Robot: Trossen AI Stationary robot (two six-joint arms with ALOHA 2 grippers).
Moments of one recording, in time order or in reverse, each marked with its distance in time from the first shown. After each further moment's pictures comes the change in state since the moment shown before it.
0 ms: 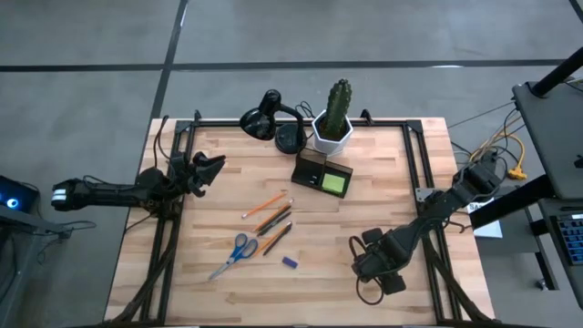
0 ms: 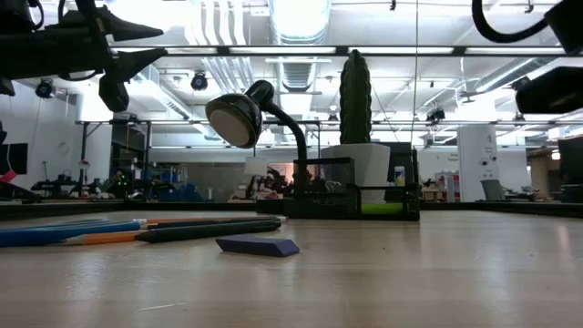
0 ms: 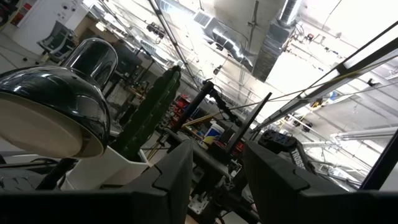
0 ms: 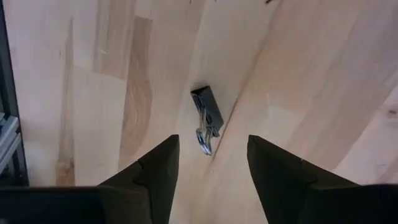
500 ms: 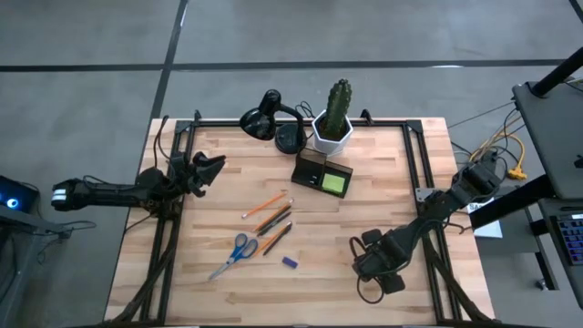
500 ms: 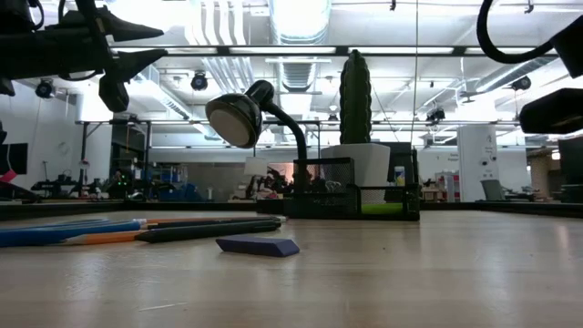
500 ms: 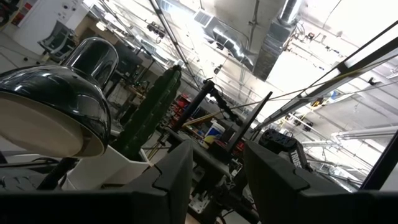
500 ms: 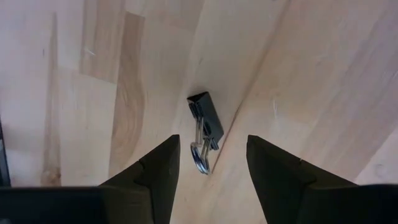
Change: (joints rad) left arm 0.000 0.000 0.000 -0.004 0.000 0.002; right arm 0.002 0.000 -0.069 0.086 -0.001 -0.004
